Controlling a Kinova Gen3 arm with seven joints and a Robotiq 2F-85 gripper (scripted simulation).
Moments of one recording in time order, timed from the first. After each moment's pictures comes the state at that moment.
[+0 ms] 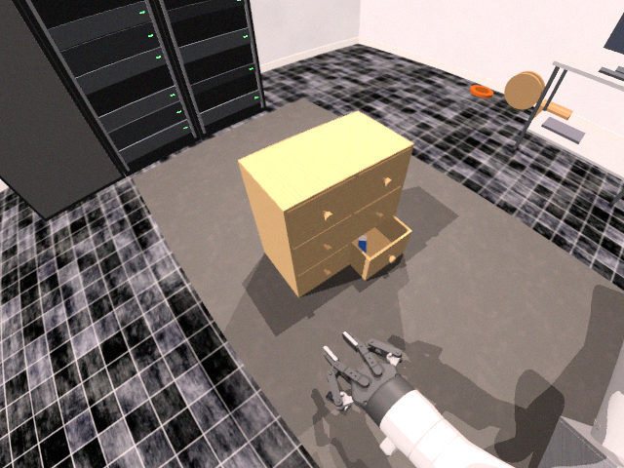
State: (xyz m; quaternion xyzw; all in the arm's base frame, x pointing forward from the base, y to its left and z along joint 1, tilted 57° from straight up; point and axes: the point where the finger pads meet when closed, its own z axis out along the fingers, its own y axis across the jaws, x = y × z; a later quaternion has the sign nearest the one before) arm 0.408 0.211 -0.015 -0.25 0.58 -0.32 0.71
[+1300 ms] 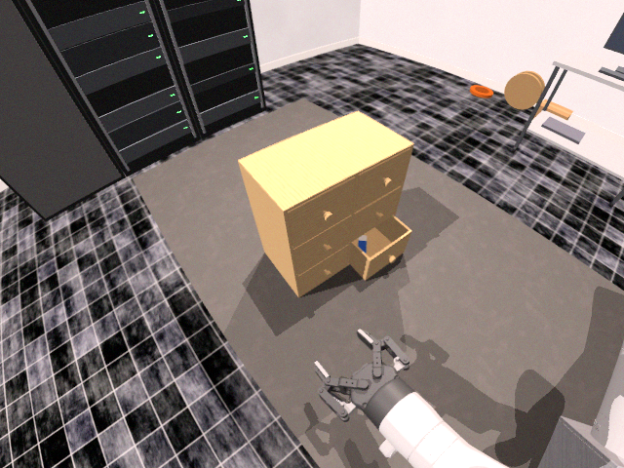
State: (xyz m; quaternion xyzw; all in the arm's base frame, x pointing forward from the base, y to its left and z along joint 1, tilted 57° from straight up) arm 0.407 0.213 -0.018 -0.25 0.58 -0.32 0.71
